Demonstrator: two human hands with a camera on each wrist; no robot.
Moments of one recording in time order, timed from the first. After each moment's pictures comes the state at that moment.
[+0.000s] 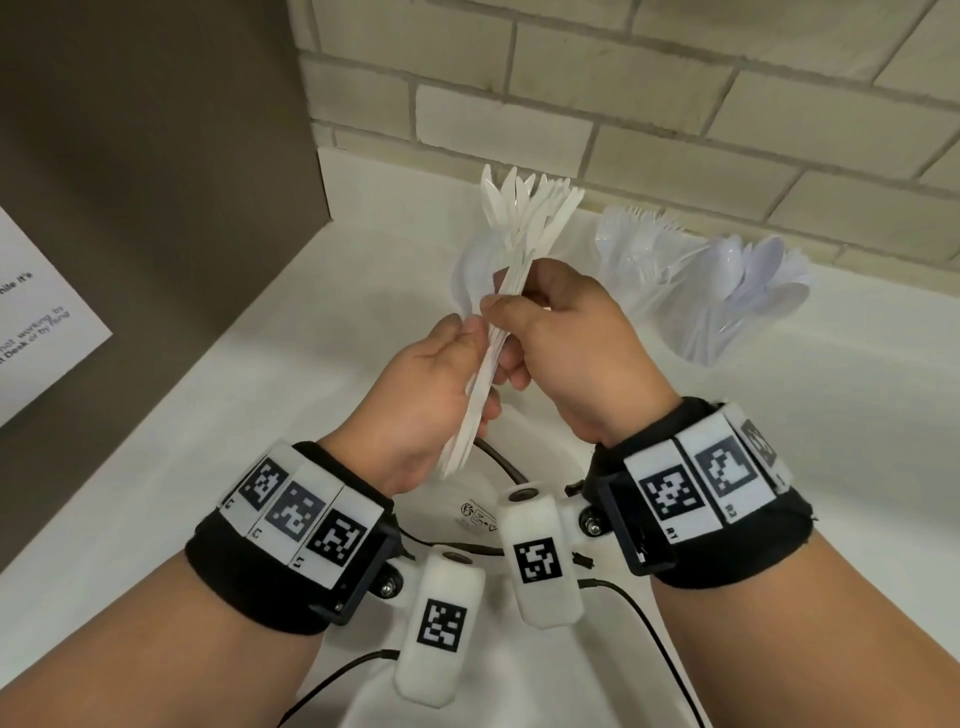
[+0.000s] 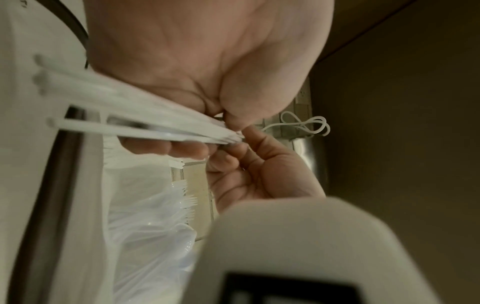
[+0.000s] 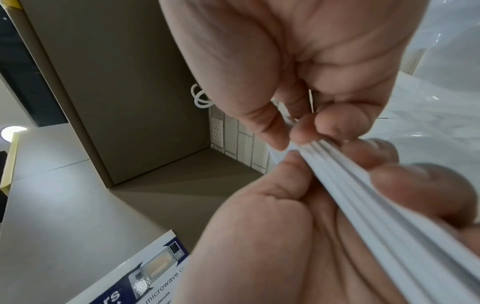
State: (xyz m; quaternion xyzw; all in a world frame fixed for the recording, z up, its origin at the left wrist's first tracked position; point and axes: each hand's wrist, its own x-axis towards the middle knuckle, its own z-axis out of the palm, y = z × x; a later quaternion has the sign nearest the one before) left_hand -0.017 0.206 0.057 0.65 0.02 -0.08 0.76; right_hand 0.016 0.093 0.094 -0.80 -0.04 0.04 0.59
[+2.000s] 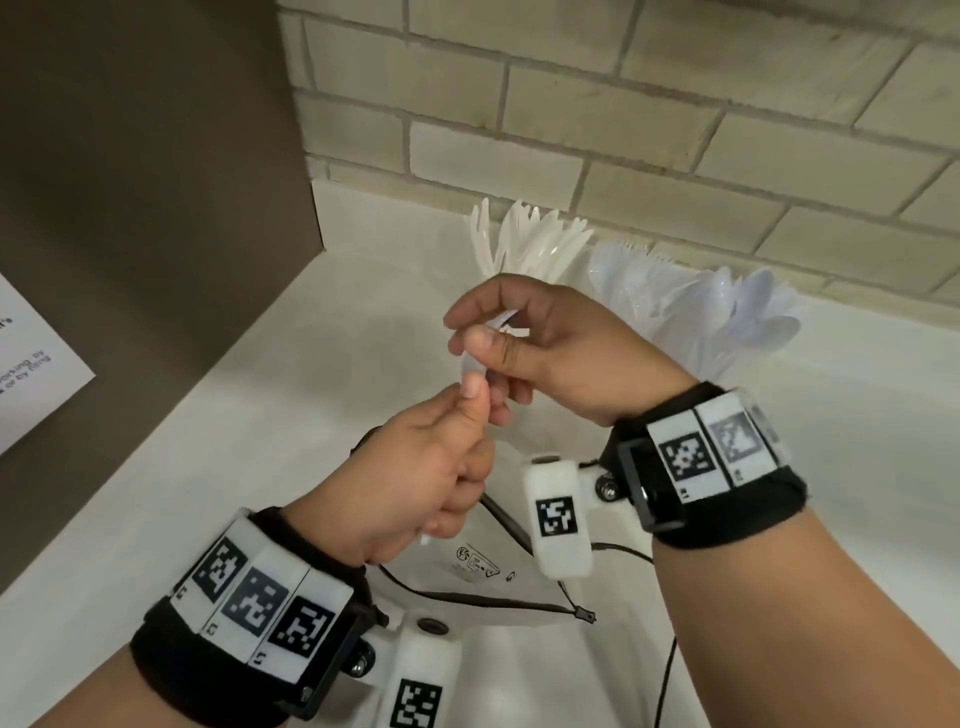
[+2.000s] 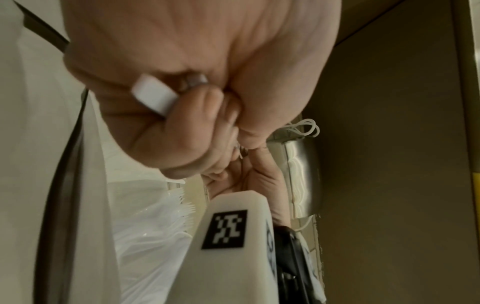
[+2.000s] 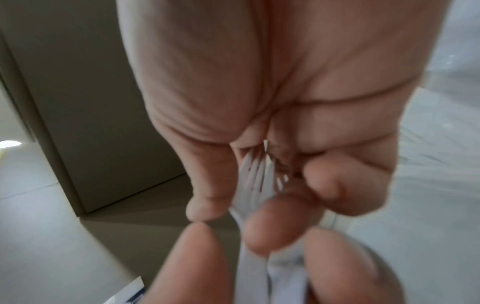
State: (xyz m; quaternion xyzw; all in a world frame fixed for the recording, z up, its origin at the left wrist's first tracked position) left_hand -0.029 0.215 0.059 0.63 0.01 -0.19 0.76; right_hand 0.042 0.075 0.111 -0.79 -0.25 0.16 0.53
